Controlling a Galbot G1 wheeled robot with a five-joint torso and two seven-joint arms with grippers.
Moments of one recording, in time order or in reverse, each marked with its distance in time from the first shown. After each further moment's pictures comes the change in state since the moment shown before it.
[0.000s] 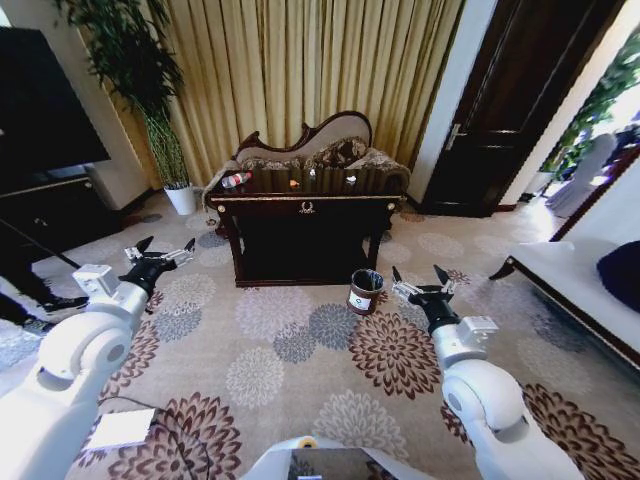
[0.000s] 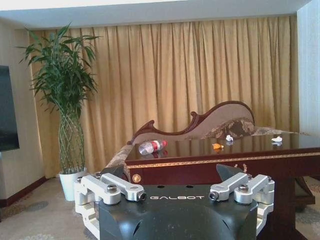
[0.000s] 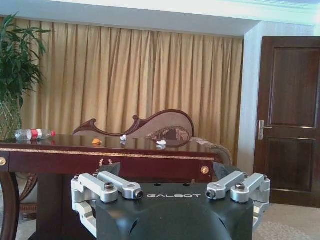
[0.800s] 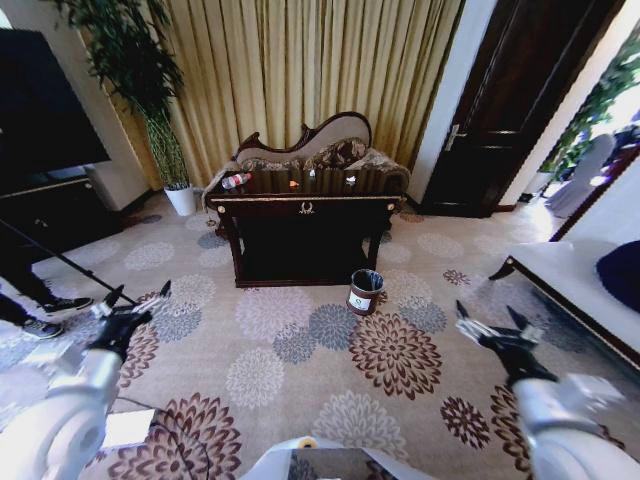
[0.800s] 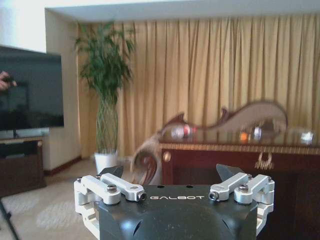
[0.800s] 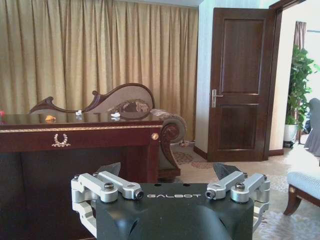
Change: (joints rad) left arm 0.558 -0.318 -0.297 -0.202 0.096 -0.224 0.116; right arm -0.474 0.194 0.501 0.117 0.203 0.090 -0.223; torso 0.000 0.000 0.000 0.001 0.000
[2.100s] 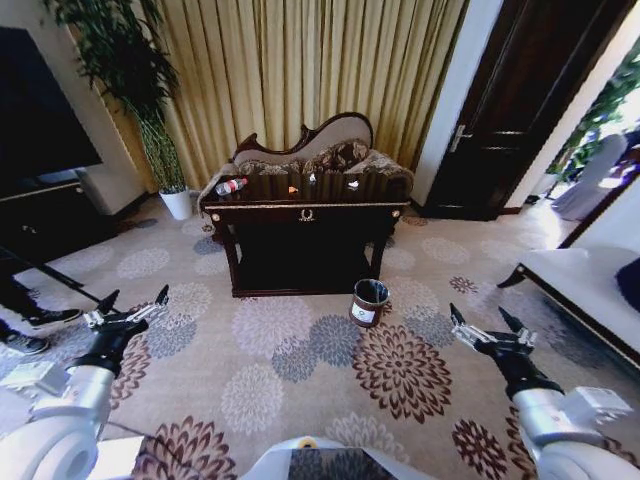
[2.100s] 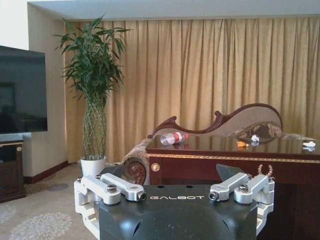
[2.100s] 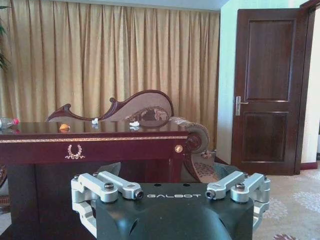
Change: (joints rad) left arm 0.002 -0.006 0.008 -0.009 0.002 -0.011 0.029; right arm 0.005 0.022 -0.032 -0.003 -0.046 0.061 -0.082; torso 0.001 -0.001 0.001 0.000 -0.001
